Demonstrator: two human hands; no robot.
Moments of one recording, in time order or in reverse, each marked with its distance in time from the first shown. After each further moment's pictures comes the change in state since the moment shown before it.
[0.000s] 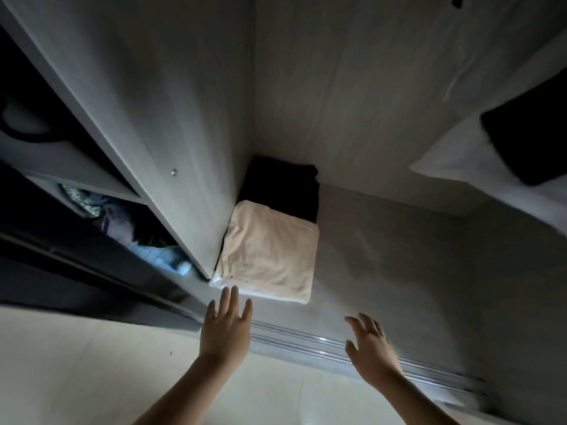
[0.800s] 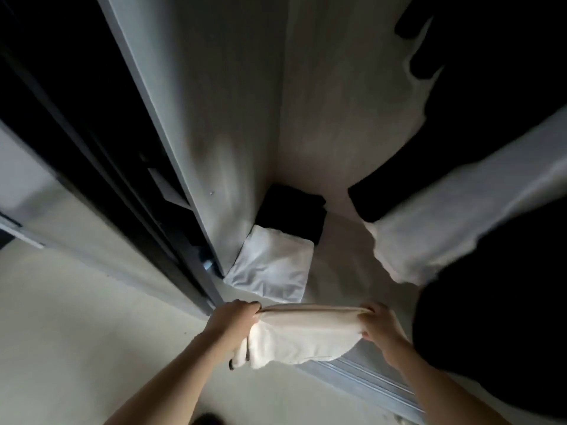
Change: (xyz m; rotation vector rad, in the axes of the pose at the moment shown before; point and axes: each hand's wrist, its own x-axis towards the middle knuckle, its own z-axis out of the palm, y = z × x) left_hand -0.046 0.054 -0.161 -0.190 -0.355 -0.152; right_hand -0.059 0.021 -0.118 0.716 0.096 0.096
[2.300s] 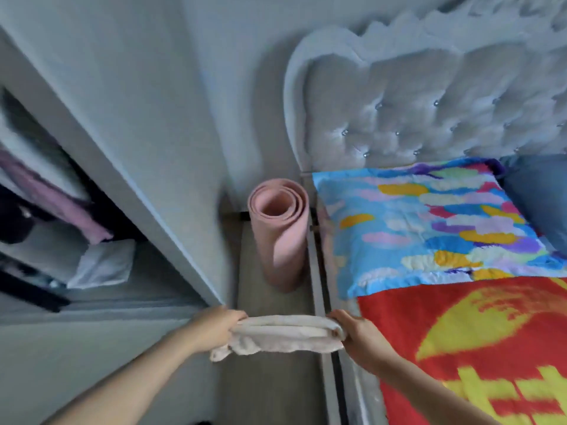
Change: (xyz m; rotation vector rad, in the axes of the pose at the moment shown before) left_hand -0.374 0.743 0.033 0.303 -0.177 0.467; right_hand -0.428 0.470 -0.651 -0.315 0.044 -0.450
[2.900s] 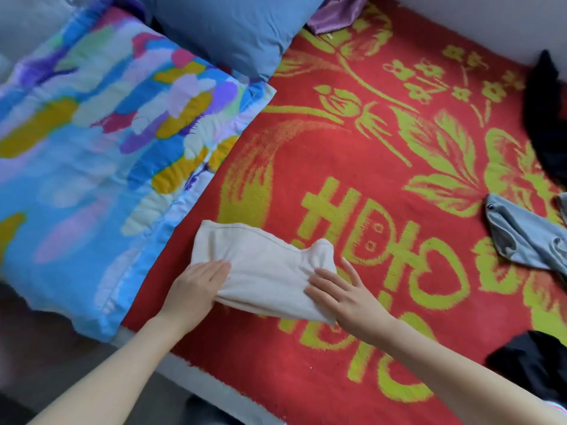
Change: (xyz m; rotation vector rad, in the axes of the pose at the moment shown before) left_hand 0.300 0.364 0.081 0.148 0.512 1.254; right_hand -0.224 0.294 0.020 -0.433 0.483 0.418
